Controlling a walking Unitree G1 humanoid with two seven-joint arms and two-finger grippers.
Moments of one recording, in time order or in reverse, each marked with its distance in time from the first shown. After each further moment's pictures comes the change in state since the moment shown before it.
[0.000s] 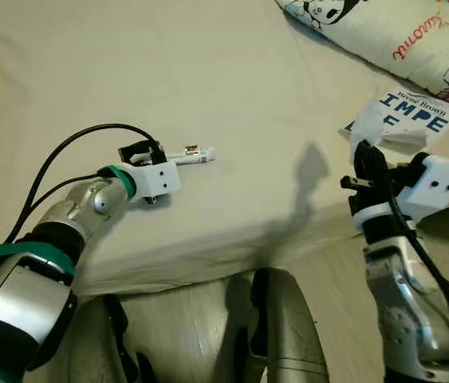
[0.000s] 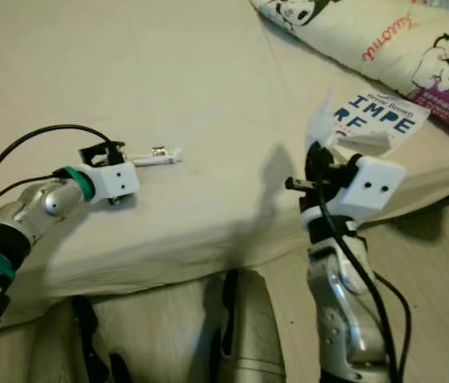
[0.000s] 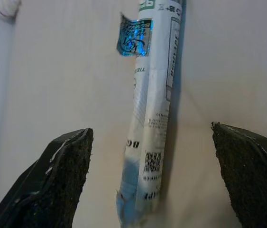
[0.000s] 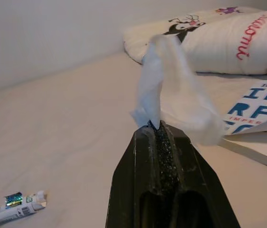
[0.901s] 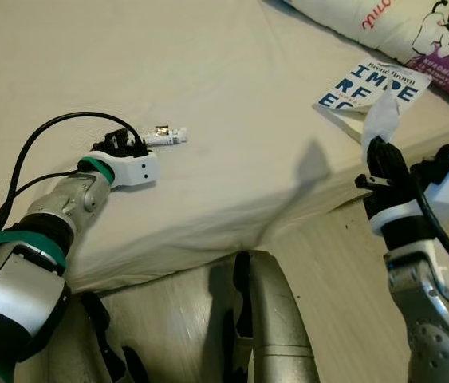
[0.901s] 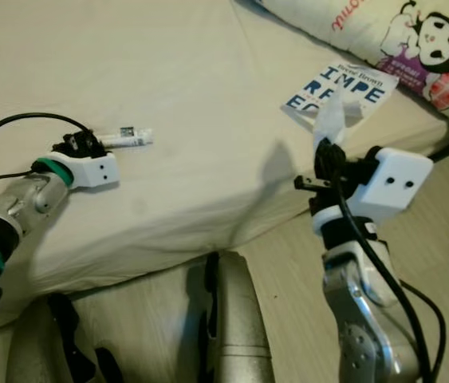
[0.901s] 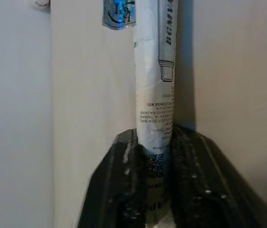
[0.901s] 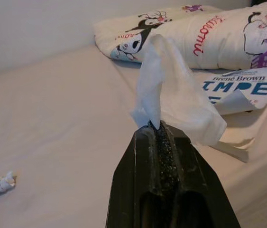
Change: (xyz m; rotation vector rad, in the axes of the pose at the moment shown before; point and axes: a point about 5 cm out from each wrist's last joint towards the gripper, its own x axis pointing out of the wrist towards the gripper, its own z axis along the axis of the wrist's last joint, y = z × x) left arm -0.012 0.020 -0.034 0.157 0.226 0.226; right arm -0.005 0.006 0.016 0.000 0.029 0.001
